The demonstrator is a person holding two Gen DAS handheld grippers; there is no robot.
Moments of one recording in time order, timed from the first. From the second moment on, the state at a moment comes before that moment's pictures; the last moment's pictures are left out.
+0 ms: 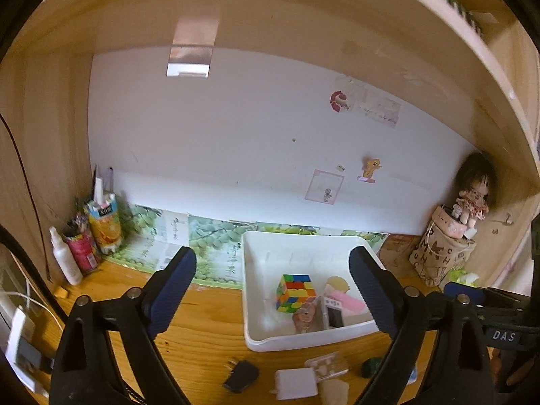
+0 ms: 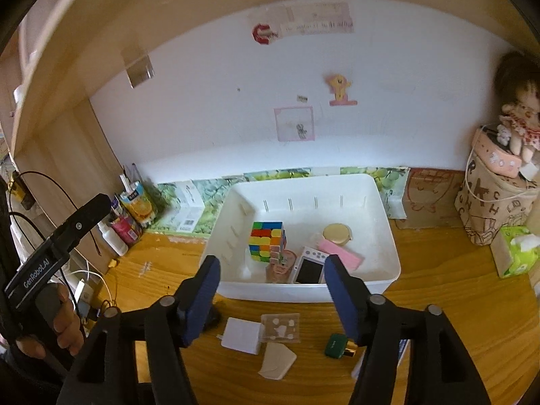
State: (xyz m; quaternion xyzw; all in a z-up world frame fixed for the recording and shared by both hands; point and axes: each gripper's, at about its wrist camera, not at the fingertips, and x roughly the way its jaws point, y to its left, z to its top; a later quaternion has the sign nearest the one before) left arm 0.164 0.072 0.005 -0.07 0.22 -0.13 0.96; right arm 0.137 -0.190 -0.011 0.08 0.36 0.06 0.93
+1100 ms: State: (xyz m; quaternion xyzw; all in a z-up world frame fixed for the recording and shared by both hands) left arm 0.120 0.051 -0.033 -0.03 0.34 -0.20 0.92; right arm 0.021 -0.172 -0.044 0.06 0.26 -0.02 0.96
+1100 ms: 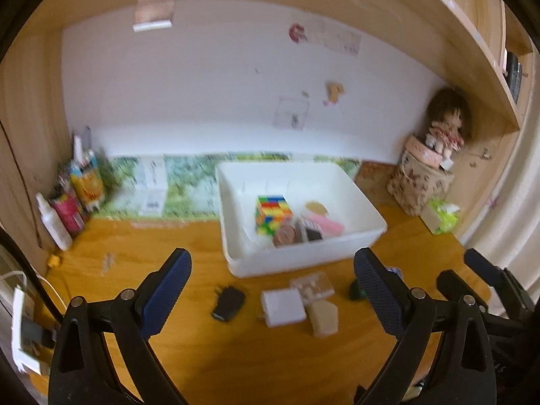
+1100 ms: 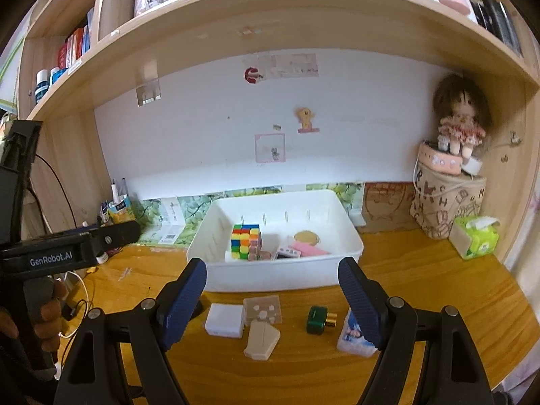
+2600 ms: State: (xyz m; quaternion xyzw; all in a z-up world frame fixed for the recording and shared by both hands) left arm 0.162 -0.064 -0.143 -0.18 0.59 0.00 0.79; right arm 0.100 -0.301 -0.098 -0.04 0.44 0.16 0.88
